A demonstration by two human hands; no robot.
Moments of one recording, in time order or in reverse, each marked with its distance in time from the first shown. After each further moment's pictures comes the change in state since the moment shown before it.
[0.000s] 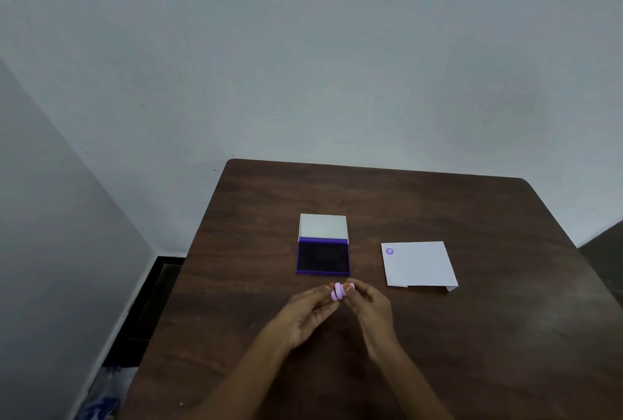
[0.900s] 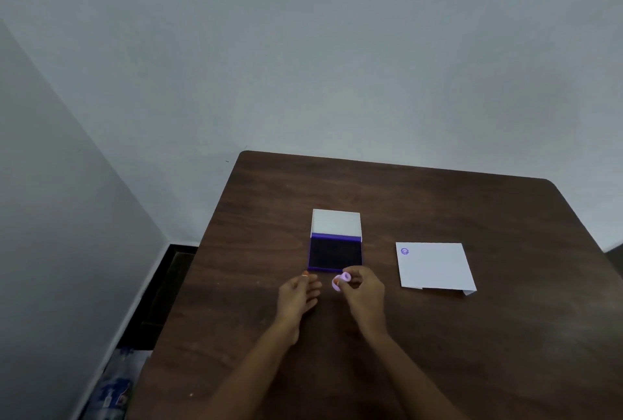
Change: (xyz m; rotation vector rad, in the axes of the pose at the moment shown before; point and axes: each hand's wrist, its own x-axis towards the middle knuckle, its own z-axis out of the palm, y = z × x) left_hand 0.011 0.006 -0.021 0.369 0.374 0.298; right_hand 0.034 0.012 0.029 -0.388 0.000 -0.287
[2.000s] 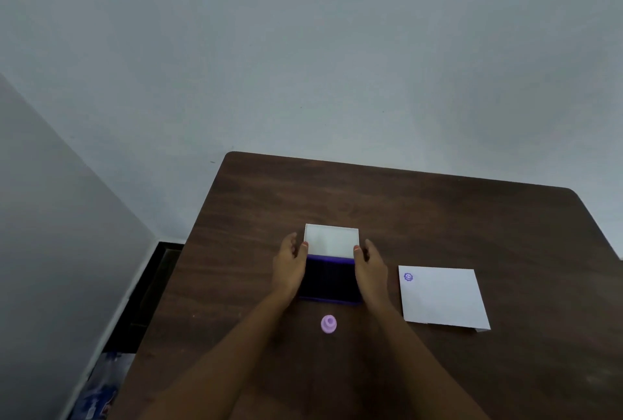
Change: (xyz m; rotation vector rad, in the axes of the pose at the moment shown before) left_hand 0.095 0.057 0.029 0.460 0.097 0.301; right_hand 0.115 -0.005 0.004 -0.045 -0.031 0.176
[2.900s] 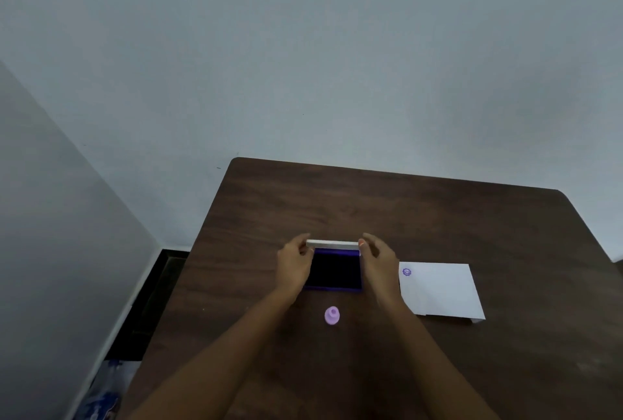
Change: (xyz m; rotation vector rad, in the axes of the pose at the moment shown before) left_hand -0.029 0.021 -0.013 0.037 0.011 0.154; right_hand -0.022 -0.013 -0.020 0.050 0.083 -0.145
